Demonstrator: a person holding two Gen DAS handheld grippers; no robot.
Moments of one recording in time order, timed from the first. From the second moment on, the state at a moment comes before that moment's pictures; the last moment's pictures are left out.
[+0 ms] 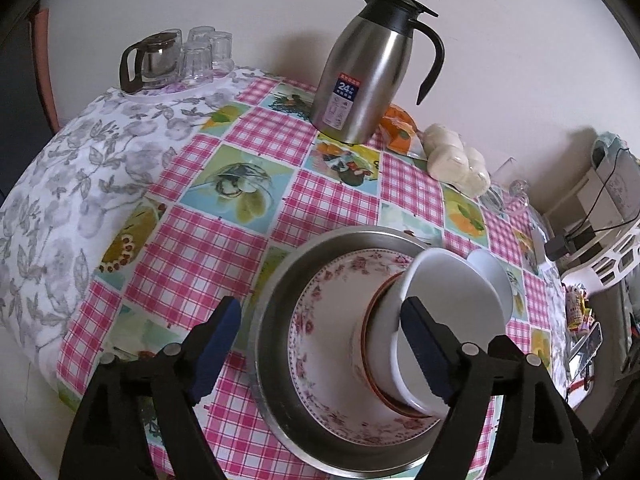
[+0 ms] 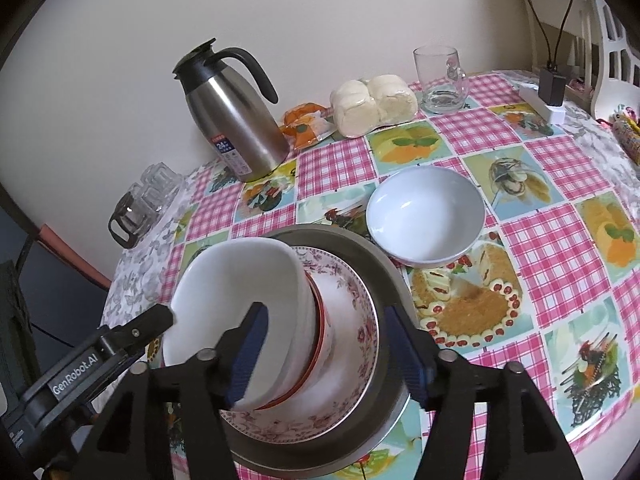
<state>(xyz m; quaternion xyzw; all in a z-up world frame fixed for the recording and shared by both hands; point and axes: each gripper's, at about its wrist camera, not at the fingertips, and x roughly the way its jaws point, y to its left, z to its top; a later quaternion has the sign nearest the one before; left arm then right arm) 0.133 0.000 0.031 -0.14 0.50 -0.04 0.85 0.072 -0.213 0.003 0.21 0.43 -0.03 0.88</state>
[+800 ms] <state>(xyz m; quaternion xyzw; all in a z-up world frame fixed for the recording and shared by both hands) 0.131 0.008 0.036 -0.12 0.48 0.01 0.87 0.070 -0.215 0.005 0.19 0.42 -0.03 0.89</state>
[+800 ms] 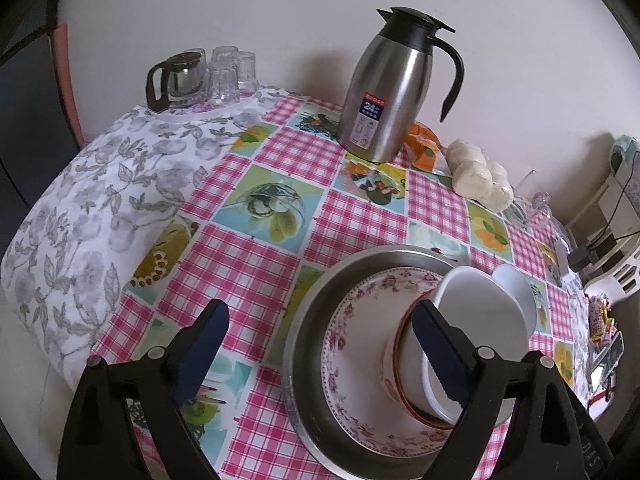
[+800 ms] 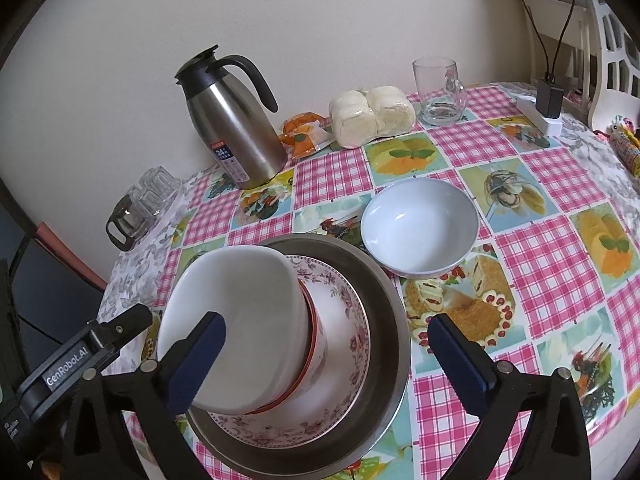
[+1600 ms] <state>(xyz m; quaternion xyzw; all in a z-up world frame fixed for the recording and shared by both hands) 0.120 -0.004 0.054 -0.09 0.45 0.03 0.89 0.061 -0.224 0.017 0.19 0.40 -0.03 0.89</state>
